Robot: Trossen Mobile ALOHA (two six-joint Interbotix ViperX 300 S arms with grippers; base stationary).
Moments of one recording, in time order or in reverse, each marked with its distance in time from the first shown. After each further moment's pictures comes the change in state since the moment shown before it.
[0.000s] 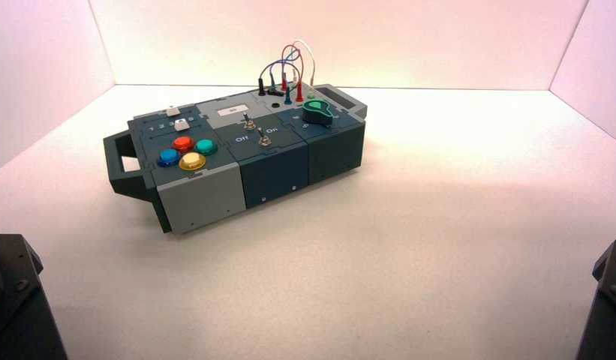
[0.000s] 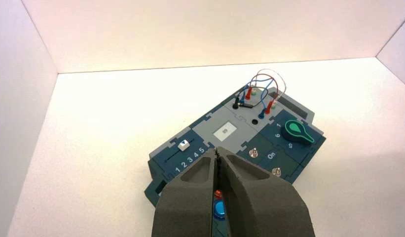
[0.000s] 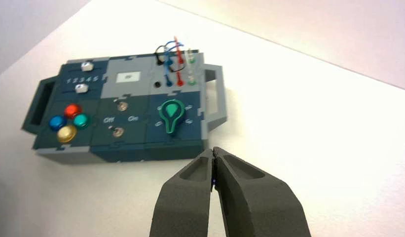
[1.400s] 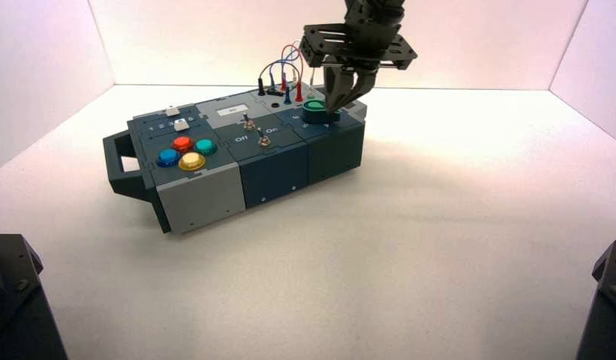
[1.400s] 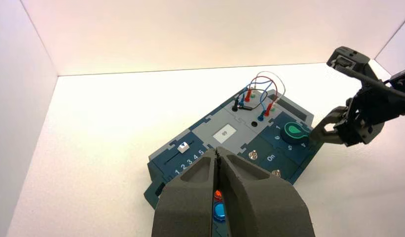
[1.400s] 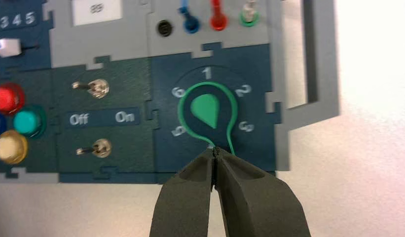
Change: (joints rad) left arm -0.002 -0.009 0.003 -0.002 -0.011 0.000; right arm 0.095 0.868 -0.388 0.115 -0.021 0.043
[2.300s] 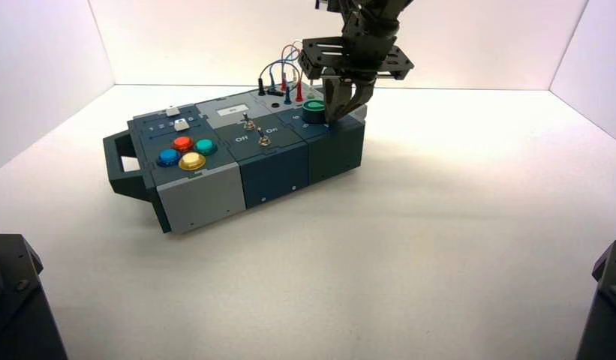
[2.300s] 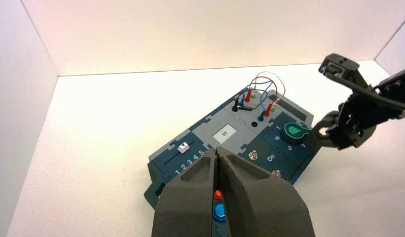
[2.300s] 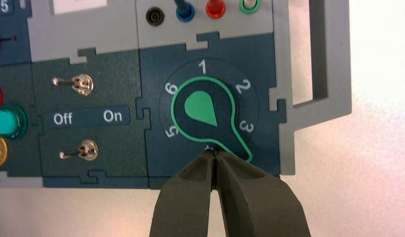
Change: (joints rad) left arm 0.002 0.000 0.000 0.000 -0.002 0.000; right arm -0.009 0.043 -0.023 0.000 -0.002 0.000
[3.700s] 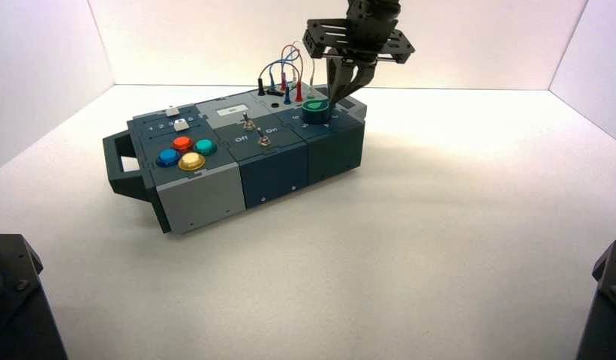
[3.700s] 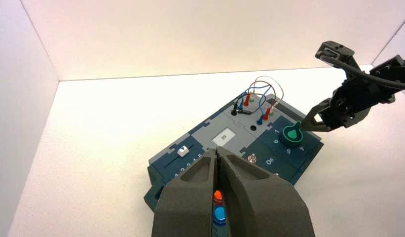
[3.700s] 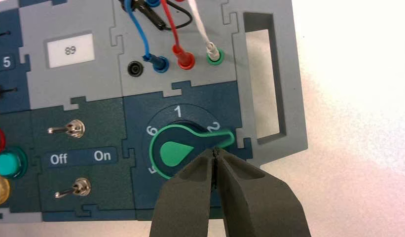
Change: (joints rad) left arm -0.002 -0.021 0.000 -0.002 0.000 0.000; right arm -0.055 0.029 -0.069 -0.003 0.028 -0.002
